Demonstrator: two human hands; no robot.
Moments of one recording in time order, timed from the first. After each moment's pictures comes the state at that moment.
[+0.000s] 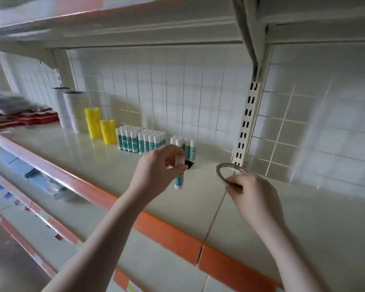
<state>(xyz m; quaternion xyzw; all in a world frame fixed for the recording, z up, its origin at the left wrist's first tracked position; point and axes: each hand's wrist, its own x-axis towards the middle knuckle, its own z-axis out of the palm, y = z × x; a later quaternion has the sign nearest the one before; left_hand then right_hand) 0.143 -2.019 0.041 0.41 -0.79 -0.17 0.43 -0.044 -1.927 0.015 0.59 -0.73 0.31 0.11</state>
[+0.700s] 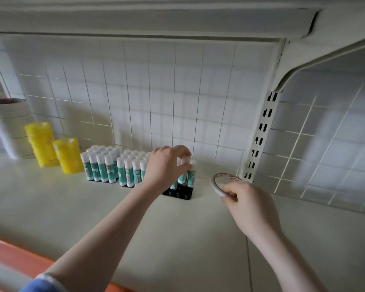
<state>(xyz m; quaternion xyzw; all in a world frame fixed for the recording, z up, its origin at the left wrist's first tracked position) 0.090 -2.200 0.037 0.31 -0.87 -0.13 0.37 -0.024 -2.032 0.027 0.50 -0.83 0.25 0.11</state>
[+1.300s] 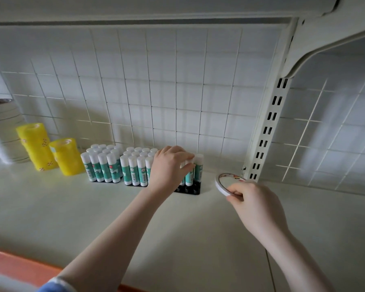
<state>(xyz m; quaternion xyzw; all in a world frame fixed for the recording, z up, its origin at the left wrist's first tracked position) 0.091 -2.223 0.005 0.25 -0.88 -0.08 0.40 -0.011 -2.041 0.009 0.47 -0.84 0.24 0.10</state>
